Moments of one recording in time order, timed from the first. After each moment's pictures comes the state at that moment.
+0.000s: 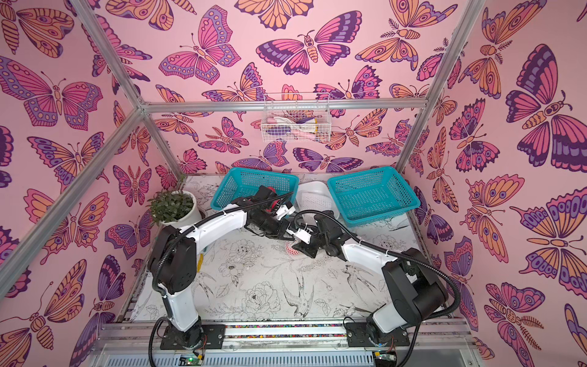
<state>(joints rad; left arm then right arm) -0.58 1.88 1.47 -0.74 0.74 -0.26 0.56 1.52 0.78 -0.02 -0.48 -0.49</state>
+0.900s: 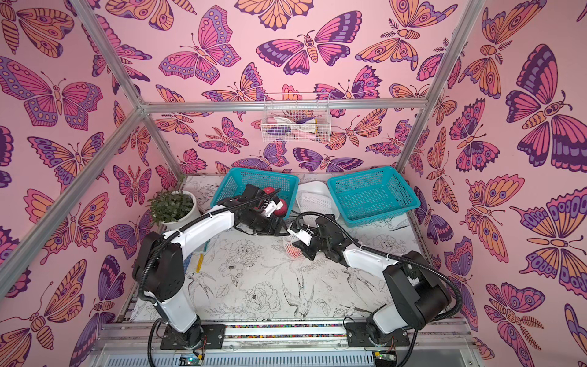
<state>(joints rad) -0.51 1.77 1.38 -0.71 0.60 -0.26 0.56 1.49 0.71 0.11 -0.48 -0.38</state>
